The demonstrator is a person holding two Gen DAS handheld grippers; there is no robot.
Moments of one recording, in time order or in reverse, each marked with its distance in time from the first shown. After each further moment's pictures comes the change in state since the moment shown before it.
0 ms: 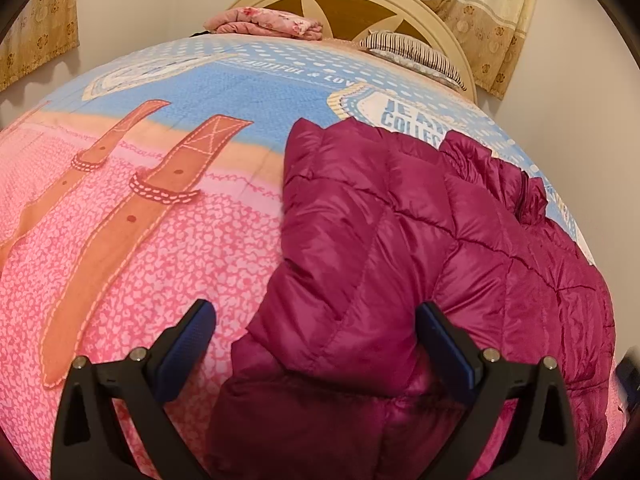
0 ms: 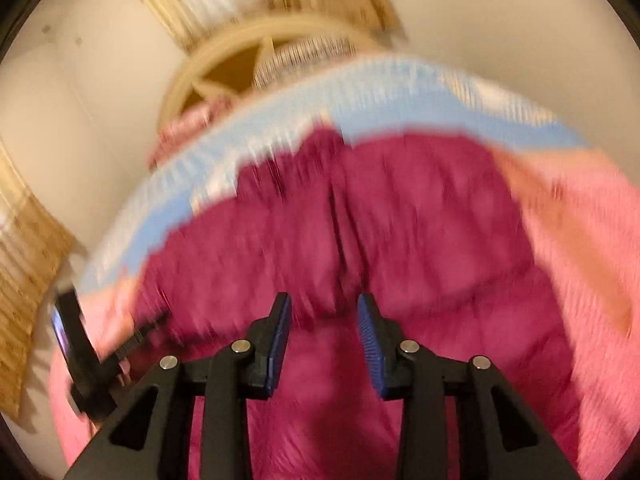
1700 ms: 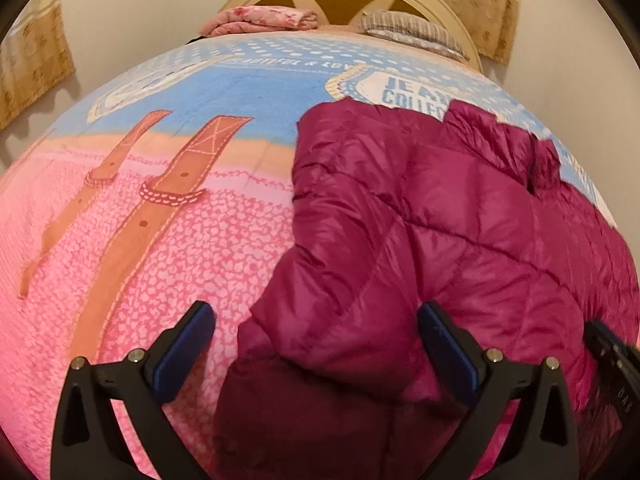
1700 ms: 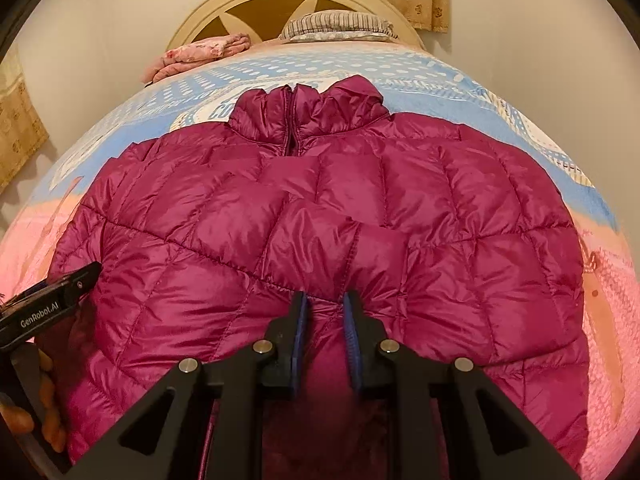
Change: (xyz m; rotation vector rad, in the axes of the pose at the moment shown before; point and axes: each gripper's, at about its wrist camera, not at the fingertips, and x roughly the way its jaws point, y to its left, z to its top) left arm -0.001 -0.021 -0.002 0.124 0.046 0.106; right arm 0.077 0.031 -0.016 -0.318 0.158 -0.141
